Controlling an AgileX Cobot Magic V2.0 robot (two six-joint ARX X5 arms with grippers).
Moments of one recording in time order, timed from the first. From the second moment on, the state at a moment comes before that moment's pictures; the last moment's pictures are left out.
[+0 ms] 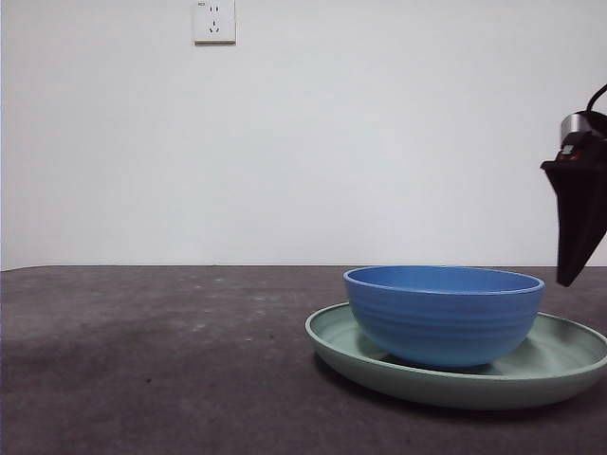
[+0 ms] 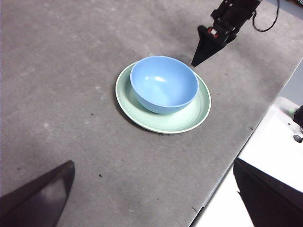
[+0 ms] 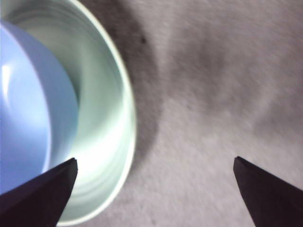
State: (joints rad) left arm -0.62 0.59 0.87 -0.83 0.29 0.02; right arm 0.04 1.43 0.89 -0.80 -0.39 0.03
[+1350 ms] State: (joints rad) left arm -0.62 0.56 0.87 -0.83 0.29 0.02; right arm 0.16 1.59 0.94 -0.70 -0.42 0.06
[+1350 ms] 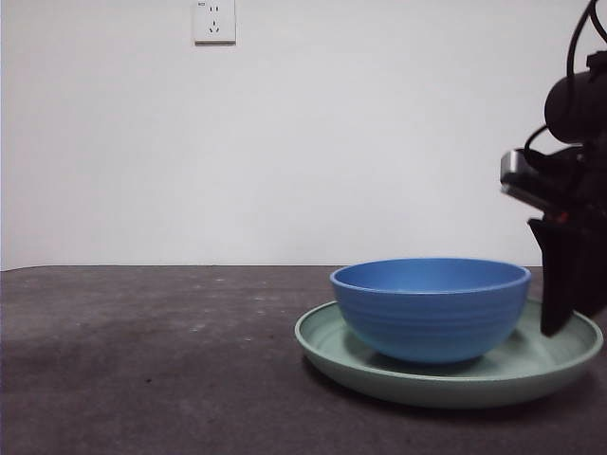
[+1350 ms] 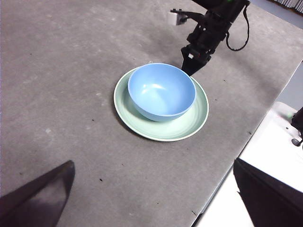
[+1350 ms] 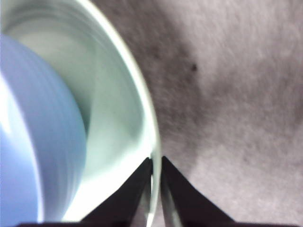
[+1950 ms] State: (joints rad) left arm -0.62 0.56 0.87 -0.83 0.29 0.02; right arm 0.24 1.63 1.17 -0.67 -0.49 0.24
